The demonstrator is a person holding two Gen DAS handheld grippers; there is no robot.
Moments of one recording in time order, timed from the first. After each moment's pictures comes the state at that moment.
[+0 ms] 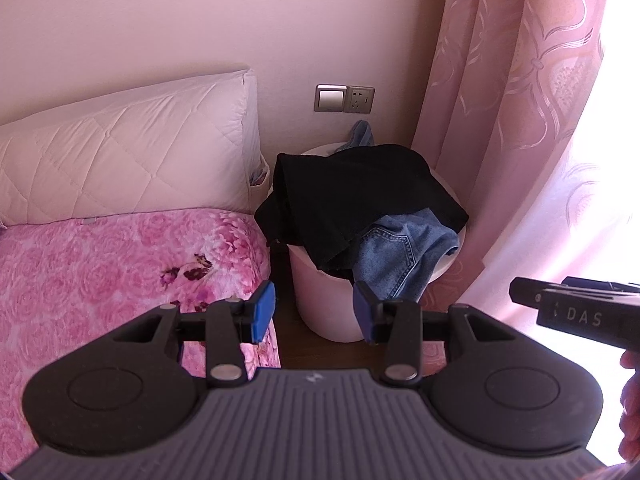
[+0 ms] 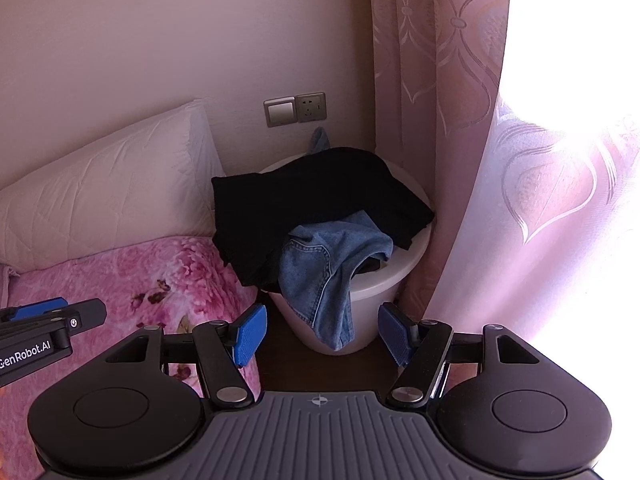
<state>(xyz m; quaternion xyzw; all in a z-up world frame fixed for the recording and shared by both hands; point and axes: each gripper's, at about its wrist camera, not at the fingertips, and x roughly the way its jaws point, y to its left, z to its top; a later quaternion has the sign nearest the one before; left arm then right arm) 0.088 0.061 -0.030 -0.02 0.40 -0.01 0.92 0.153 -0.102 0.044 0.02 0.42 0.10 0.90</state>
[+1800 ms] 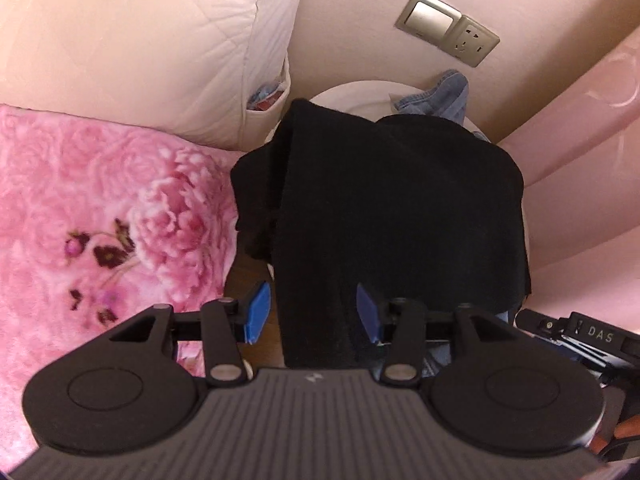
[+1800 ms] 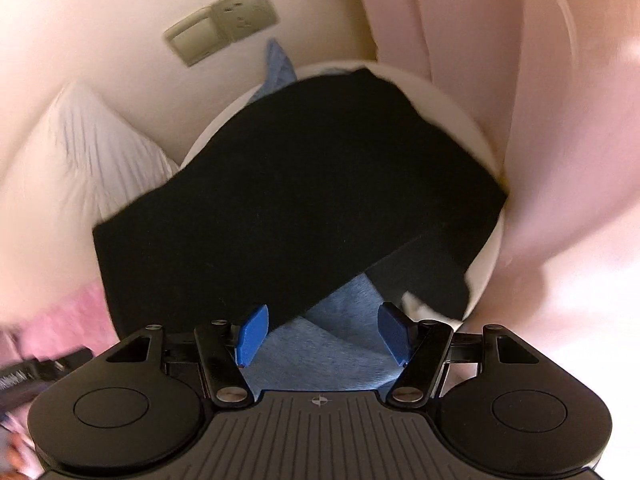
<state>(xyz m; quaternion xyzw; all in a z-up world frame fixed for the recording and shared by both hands) 0.412 0.096 -0.179 -0.19 0.57 0.06 0.80 0.504 -0.141 -0.110 0.14 0.60 0.11 0.78</state>
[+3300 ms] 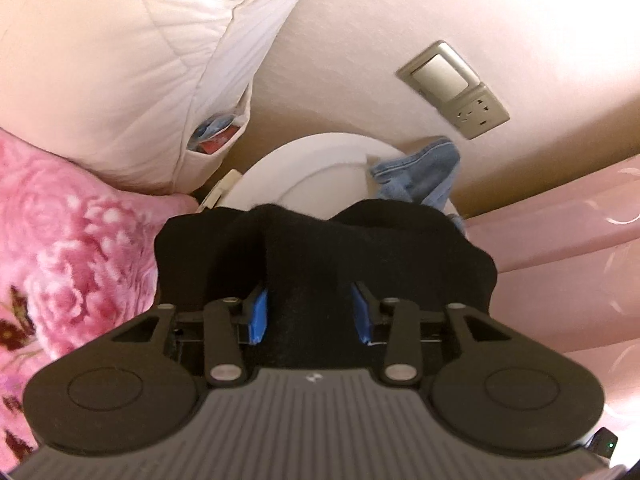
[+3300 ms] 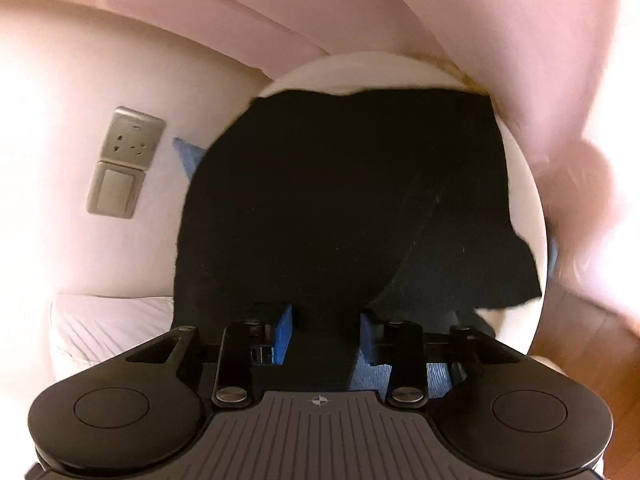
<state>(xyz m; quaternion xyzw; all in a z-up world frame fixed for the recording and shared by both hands) 0.518 0.146 -0.241 -0.31 0.52 0.00 0.80 0.536 -0.179 -0.176 0.42 0.53 -0.01 0.74</state>
